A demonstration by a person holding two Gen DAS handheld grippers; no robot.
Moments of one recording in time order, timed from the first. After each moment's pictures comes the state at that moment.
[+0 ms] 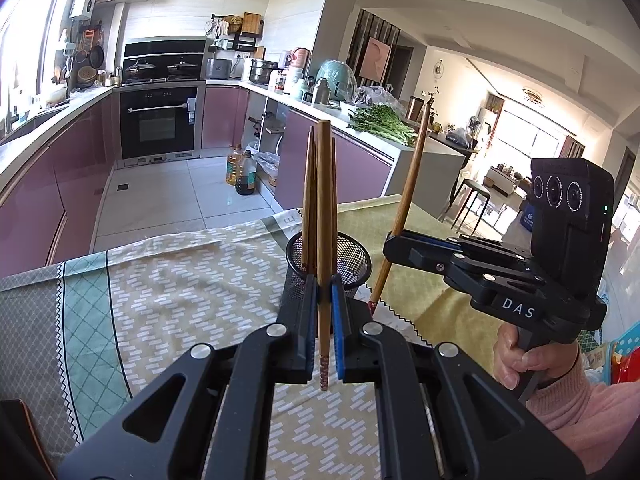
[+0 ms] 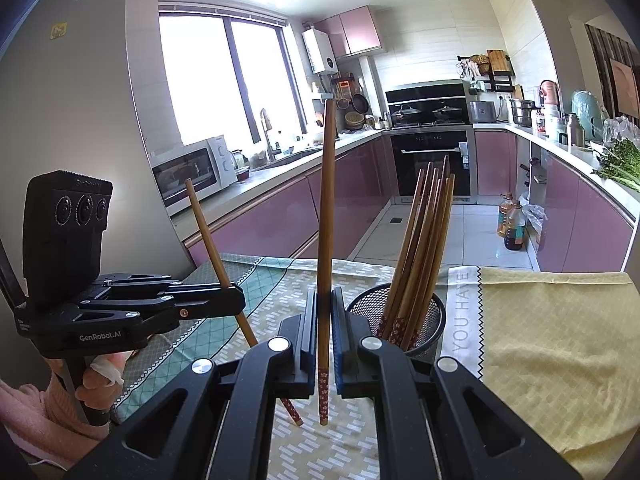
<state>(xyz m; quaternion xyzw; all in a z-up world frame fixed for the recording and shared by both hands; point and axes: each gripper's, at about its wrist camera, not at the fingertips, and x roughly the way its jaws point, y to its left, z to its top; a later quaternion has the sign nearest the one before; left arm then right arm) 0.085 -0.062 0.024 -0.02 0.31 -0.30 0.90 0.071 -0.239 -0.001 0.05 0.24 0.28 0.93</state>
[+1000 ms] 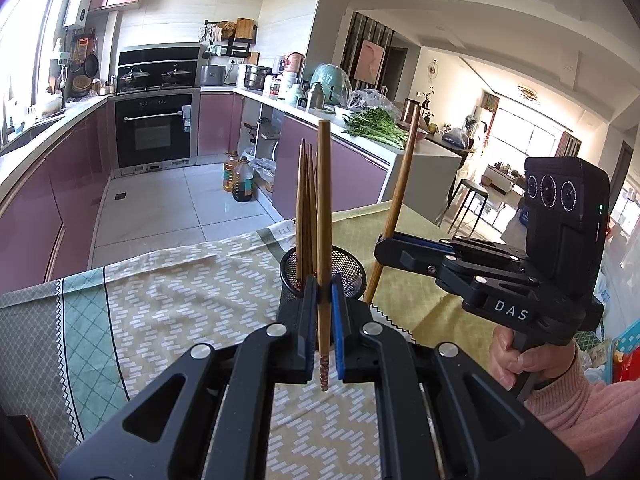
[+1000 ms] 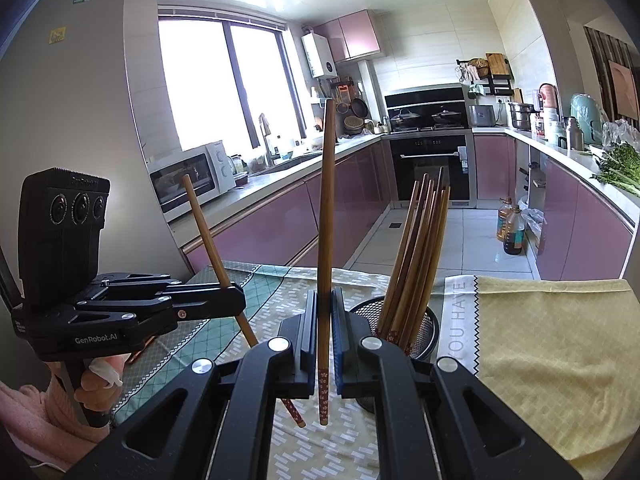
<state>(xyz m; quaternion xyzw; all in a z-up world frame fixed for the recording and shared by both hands) 0.087 -0.072 0.037 -0.01 0.30 -0.30 0.91 0.079 -0.241 0.007 0.06 0.23 0.27 0.93</state>
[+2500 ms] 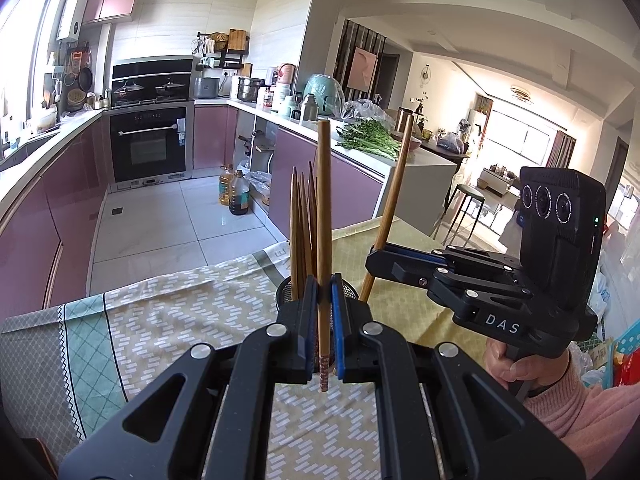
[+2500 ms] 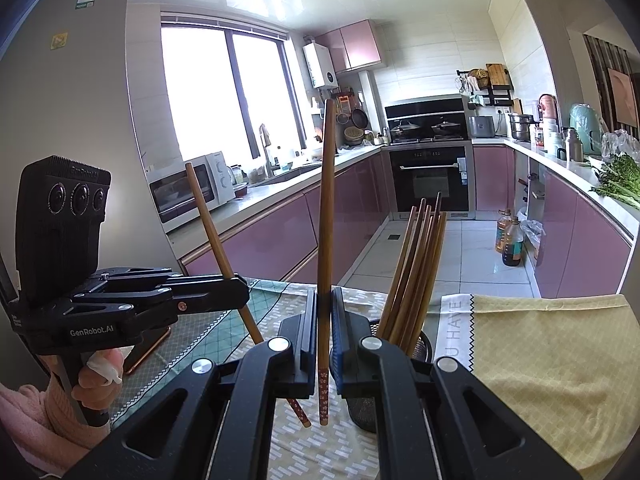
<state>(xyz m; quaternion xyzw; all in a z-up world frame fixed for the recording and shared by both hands) 0.097 -0.079 0.056 0.00 0.28 -0.31 0.91 0.082 -0.242 0.012 0.05 0.21 0.27 0.94</state>
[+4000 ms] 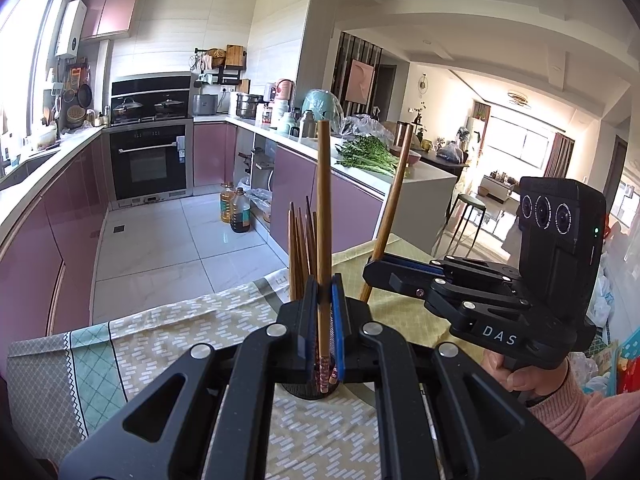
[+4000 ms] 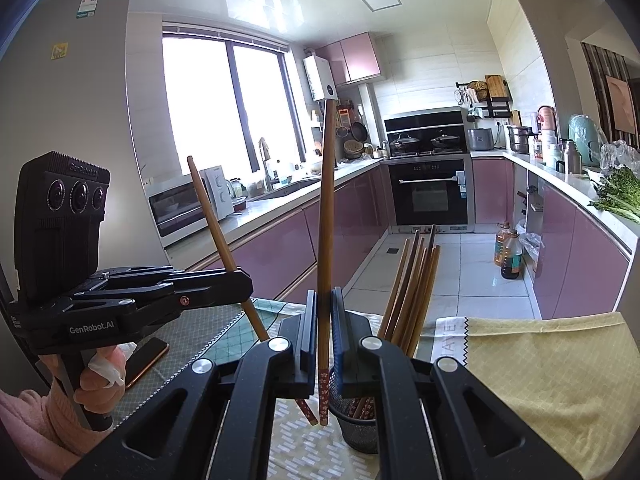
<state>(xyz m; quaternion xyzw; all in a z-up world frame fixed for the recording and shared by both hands) 0.106 -0.088 0.082 0.00 0.25 -0.31 0.92 0.085 -0.239 0.025 0.06 0.18 0.27 0.94</state>
